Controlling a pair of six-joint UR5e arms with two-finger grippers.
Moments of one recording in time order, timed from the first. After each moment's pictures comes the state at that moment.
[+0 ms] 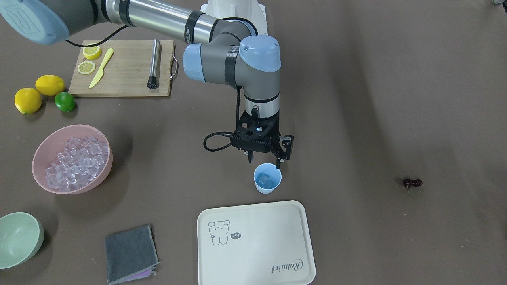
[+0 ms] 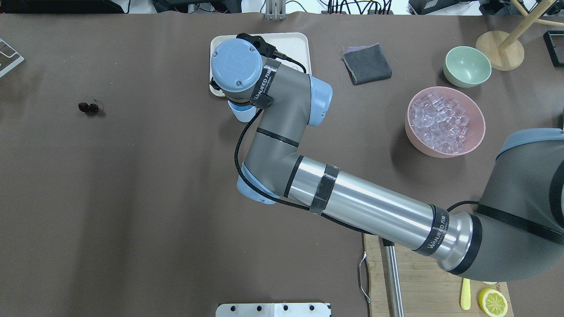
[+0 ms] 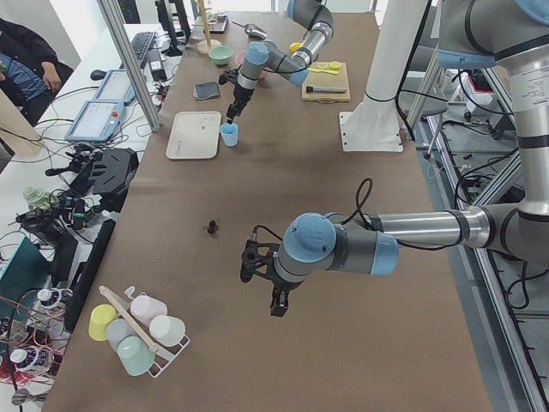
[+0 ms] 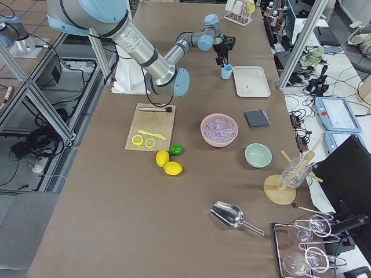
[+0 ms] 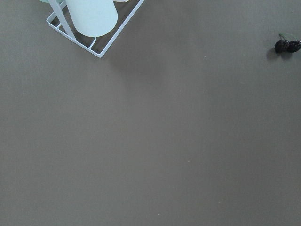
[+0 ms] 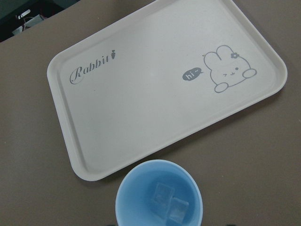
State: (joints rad) left arm -1.74 -1.26 -1.84 -1.73 -2.45 0.10; right arm 0.56 -0.50 1.20 -1.35 1.62 1.56
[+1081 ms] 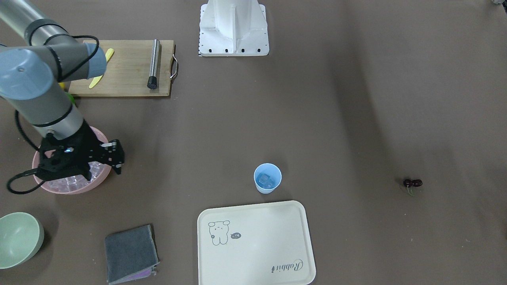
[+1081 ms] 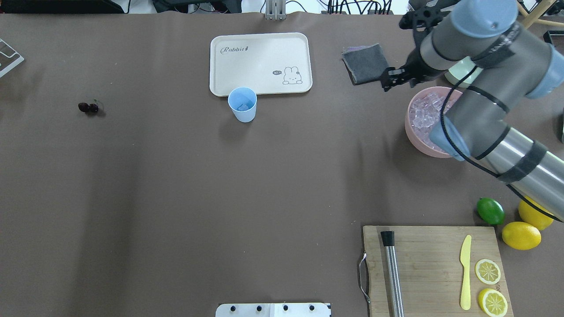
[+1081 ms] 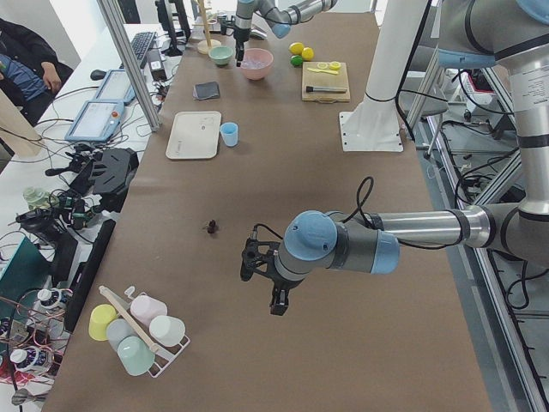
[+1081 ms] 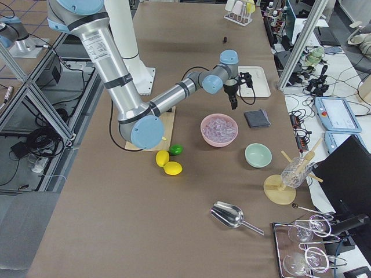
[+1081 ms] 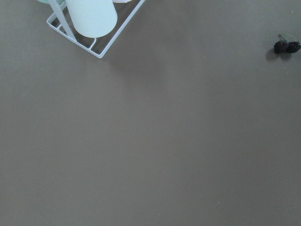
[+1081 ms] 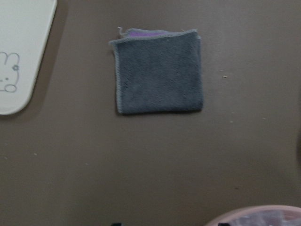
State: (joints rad) left arm -1.74 -1.26 -1.85 -1.73 -2.45 0.09; right arm 0.97 -1.15 1.65 -1.34 2.05 0.67
